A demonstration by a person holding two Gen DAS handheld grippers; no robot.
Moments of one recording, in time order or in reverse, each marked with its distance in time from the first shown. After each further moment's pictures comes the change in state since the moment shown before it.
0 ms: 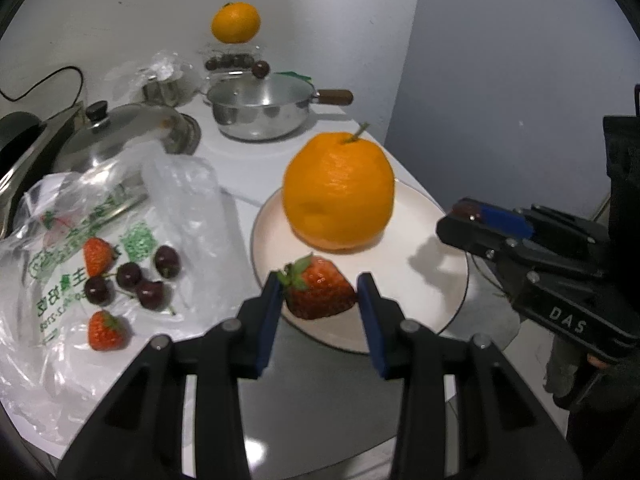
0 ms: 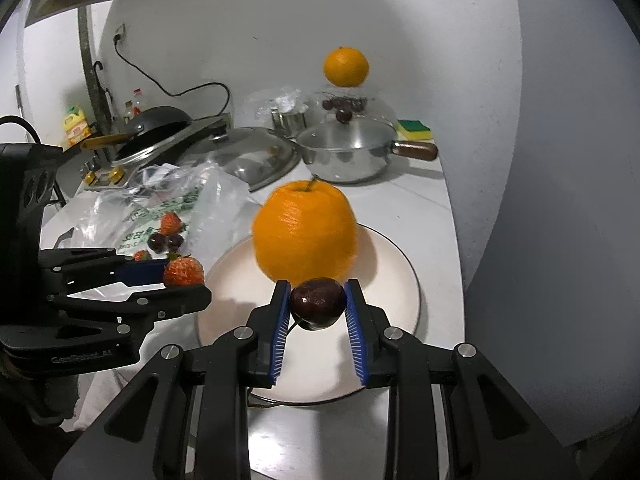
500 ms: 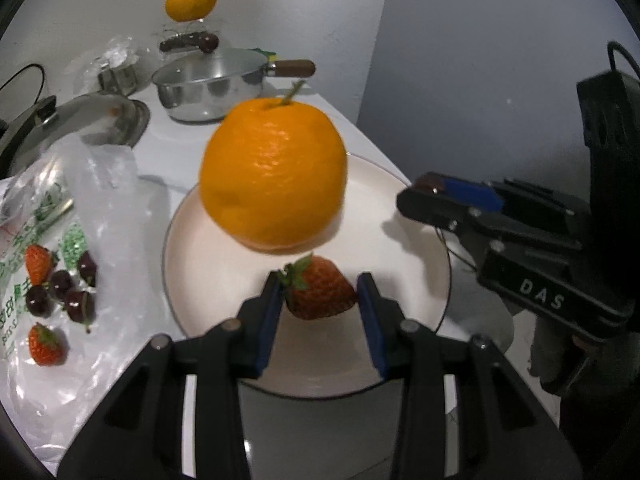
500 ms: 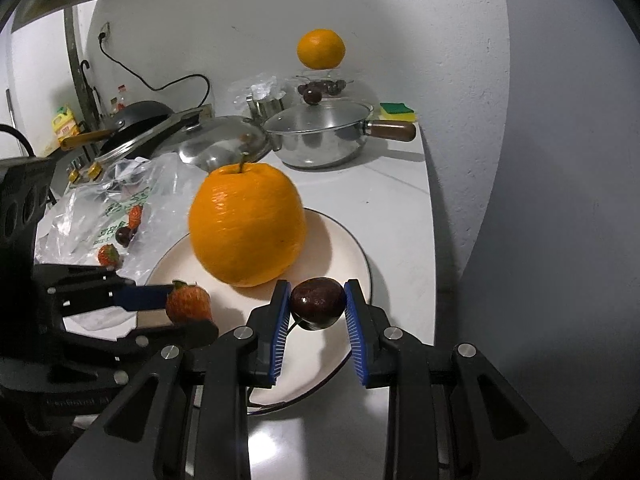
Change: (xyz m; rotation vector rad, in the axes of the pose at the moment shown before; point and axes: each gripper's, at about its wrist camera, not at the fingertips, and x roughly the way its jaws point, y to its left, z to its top) left arm 0.046 -0.035 0.005 0.032 0.070 -0.063; right arm 0.026 -0.040 -0.003 0.014 0.029 -0.005
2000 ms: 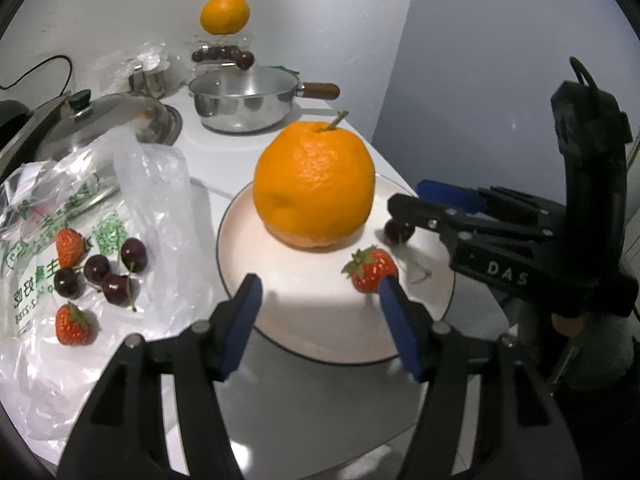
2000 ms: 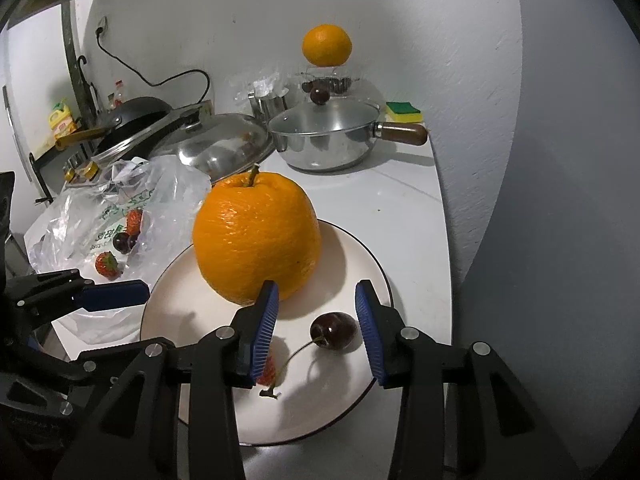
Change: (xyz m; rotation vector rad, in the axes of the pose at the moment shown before) left arm -0.037 0.025 -0.014 -0.057 -0.074 0.018; right arm 0.009 0.015 0.012 -0.007 0.018 -0.012
